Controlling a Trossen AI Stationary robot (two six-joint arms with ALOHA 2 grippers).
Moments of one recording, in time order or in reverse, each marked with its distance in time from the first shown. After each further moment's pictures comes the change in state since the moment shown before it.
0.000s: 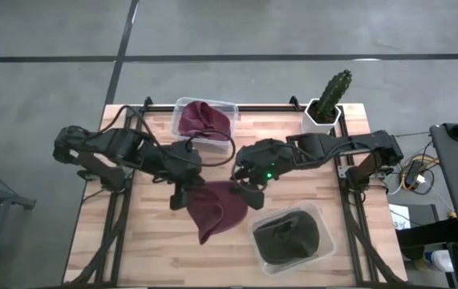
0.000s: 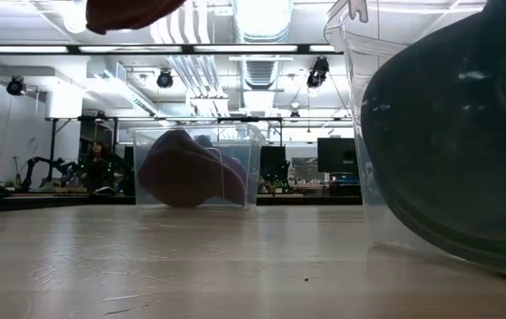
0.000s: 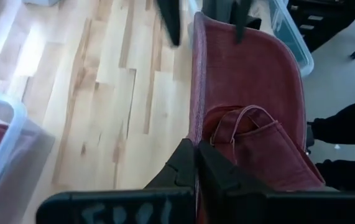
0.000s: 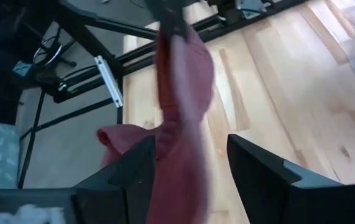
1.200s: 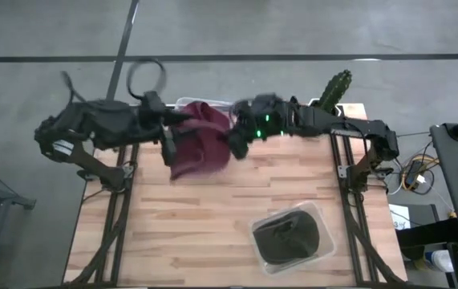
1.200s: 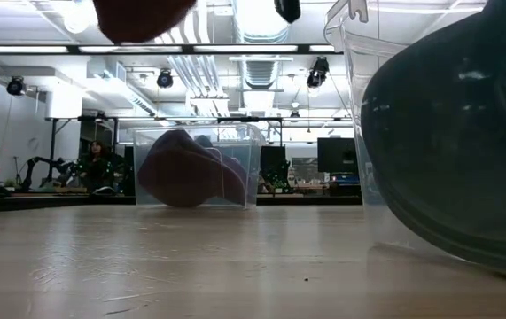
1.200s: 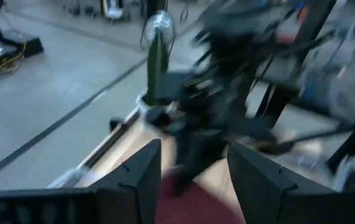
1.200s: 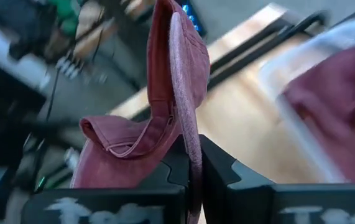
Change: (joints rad) left arm 0.040 -0.087 0.219 0.159 -0.462 -0.014; right arm -0.257 0.002 -0.029 0.200 -0.027 0.051
